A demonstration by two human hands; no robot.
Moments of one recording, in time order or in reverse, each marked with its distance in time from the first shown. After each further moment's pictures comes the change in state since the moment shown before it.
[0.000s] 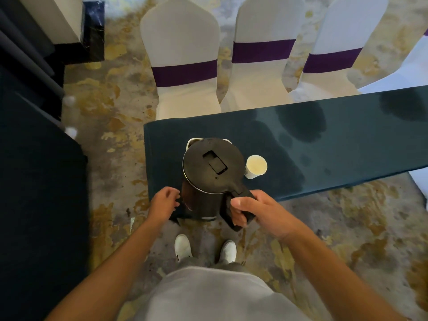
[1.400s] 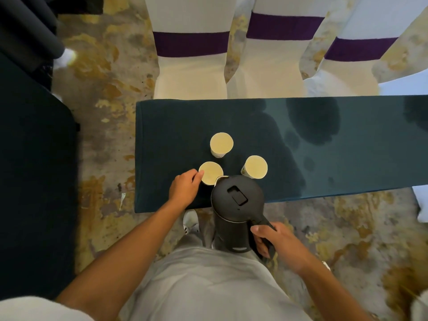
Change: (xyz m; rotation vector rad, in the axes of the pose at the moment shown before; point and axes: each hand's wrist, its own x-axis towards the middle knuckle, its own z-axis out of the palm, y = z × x) left_hand 0.026 0.049 0.078 0.375 -0.056 0.197; right_hand -0.028 0.053 -0.054 -0.090 0.187 0.439
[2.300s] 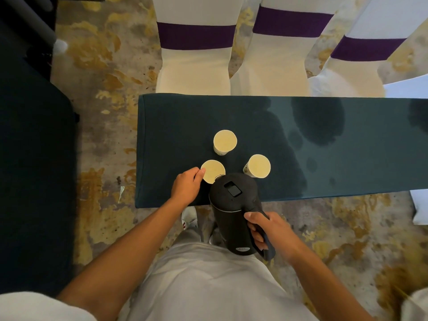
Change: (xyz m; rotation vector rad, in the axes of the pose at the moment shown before) left_hand 0.002 -0.003 0.004 -0.098 -0.021 -0.023; right_hand 0.020 -0.026 0.006 0.041 0.011 0.147
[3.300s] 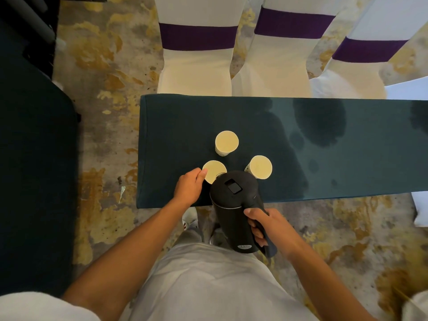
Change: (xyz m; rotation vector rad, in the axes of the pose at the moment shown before) left_hand -0.003 0.004 0.000 -0.048 -0.026 -0.036; right_hand 0.009 -0.006 0.003 0.059 -0.011 -0.023
